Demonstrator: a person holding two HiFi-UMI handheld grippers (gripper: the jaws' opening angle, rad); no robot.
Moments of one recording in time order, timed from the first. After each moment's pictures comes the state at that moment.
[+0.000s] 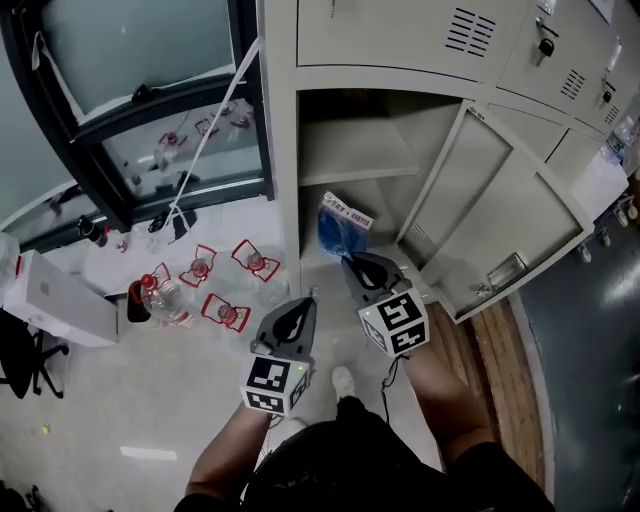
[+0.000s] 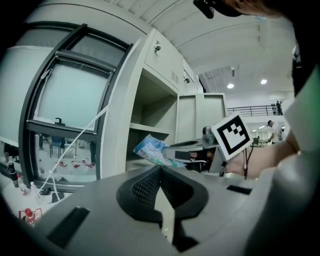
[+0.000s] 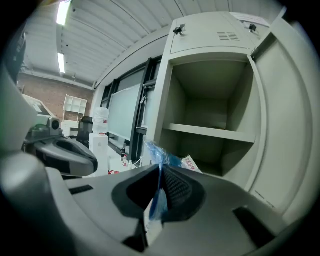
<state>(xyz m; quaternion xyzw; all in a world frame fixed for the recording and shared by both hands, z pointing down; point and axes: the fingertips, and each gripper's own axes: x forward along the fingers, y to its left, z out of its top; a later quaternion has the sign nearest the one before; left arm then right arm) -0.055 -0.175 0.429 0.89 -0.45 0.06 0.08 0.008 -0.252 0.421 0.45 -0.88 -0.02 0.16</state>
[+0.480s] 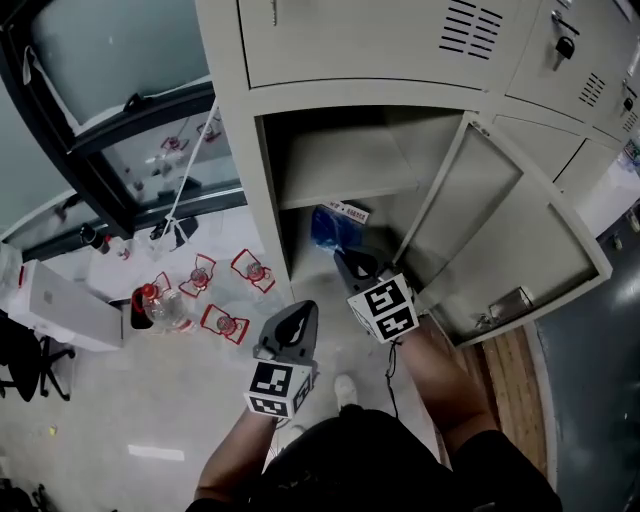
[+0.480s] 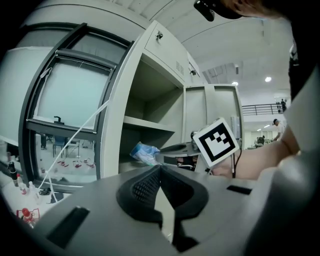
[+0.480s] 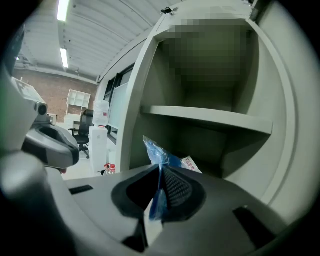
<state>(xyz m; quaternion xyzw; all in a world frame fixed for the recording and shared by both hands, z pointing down) -0.021 -0.231 0.438 0.88 -0.47 0.05 0.09 0.029 -0.337 0.451 0.42 -0.88 -0.03 0.19</state>
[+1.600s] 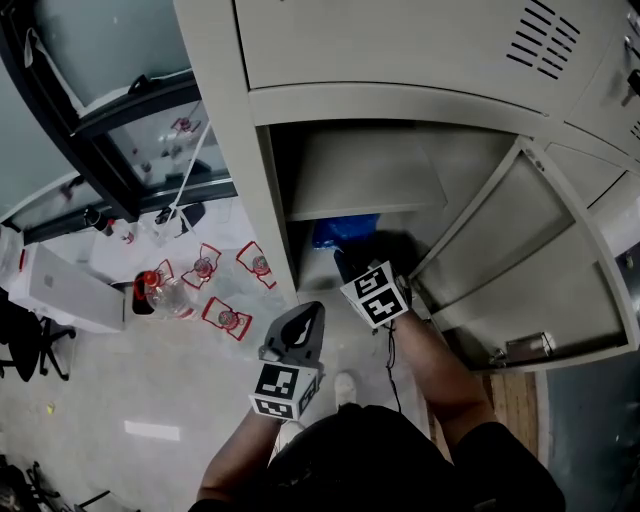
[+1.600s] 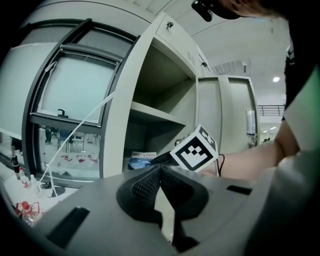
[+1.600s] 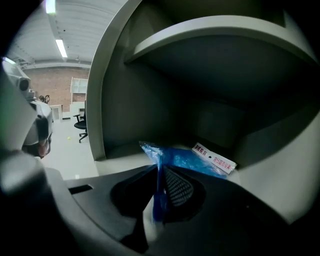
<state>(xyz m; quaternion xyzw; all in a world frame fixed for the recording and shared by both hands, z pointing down) -0.020 -0.272 0.466 0.86 -0.49 0.07 0.11 0.011 -0.404 0.532 0.38 -0.88 0.01 0.29</state>
